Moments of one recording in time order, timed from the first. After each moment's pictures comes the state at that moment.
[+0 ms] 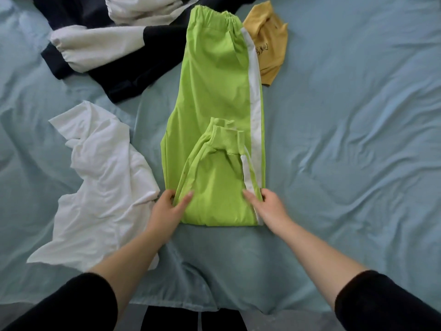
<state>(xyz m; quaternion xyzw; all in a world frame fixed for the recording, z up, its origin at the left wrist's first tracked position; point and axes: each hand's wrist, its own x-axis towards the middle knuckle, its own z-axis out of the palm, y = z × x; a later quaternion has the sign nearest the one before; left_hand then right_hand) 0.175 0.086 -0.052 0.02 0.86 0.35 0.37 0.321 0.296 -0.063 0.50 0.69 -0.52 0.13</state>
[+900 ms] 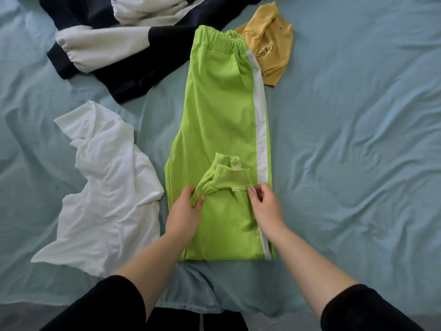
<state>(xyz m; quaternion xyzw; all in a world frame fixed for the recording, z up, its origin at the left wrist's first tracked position) 0.195 0.113 -0.051 0.06 0.88 0.29 0.36 0.307 0.272 -0.062 0.50 0.73 -0.47 0.04</state>
